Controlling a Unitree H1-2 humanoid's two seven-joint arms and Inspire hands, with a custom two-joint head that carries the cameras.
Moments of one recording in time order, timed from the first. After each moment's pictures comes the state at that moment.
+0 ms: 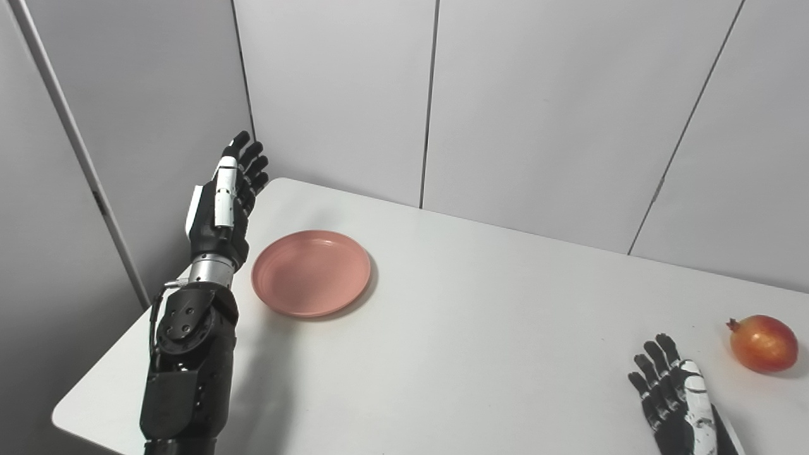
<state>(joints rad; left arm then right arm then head) -0.30 0.27 0.44 -0.09 -0.32 0.18 0.05 -0.08 -0.08 -0.04 -0.02 0.30 0.14 0.24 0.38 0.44</state>
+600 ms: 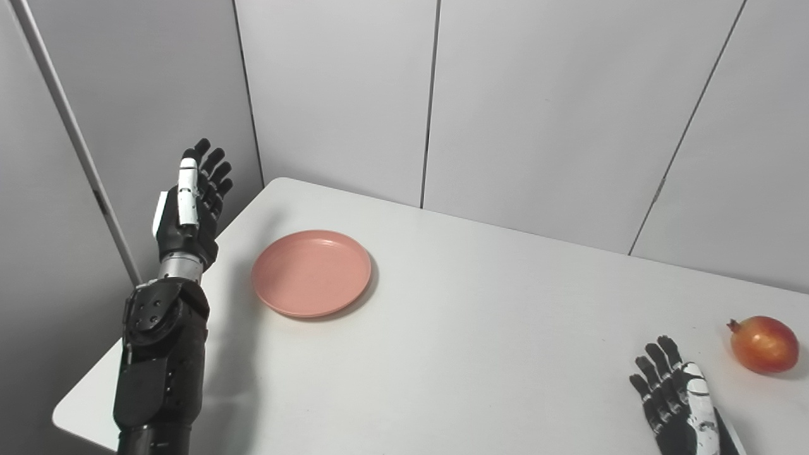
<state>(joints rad) -0.31 0.33 0.51 0.06 -0.40 0.18 0.05 -0.08 -0.09 -0.04 -0.02 0.31 0.14 0.24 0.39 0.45</state>
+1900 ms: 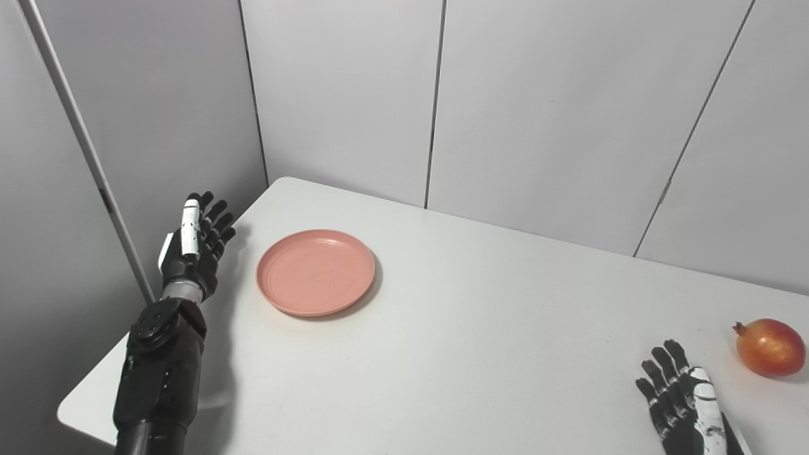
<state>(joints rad) -0.31 0.35 0.52 0.28 -0.46 0.19 0.04 -0.07 -0.10 -0.04 -0.03 0.31 0.15 0.24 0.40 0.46</state>
